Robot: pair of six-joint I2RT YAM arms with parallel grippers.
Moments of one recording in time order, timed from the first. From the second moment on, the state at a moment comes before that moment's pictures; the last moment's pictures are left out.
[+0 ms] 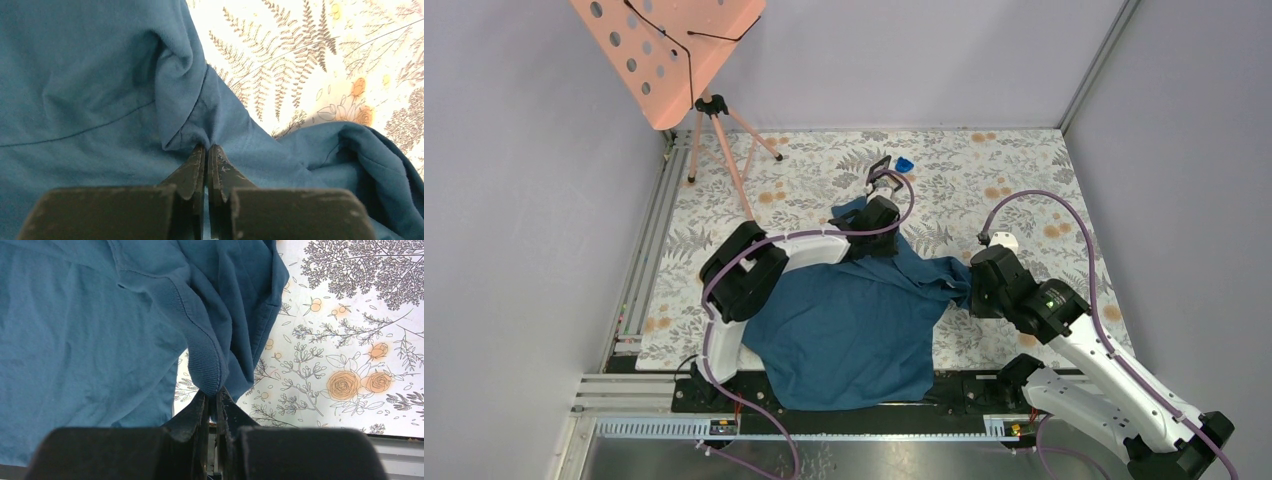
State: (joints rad) left arm -0.82 2.04 1.34 -0.11 -0.08 -0.71; right arm 0.65 0.77 0.80 -1.01 0.28 0.58
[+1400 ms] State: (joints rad) left arm -0.77 0.61 1.47 -0.26 0.10 -0.32; right arm 0.66 0.76 1.83 -0.85 -0.48 0.09
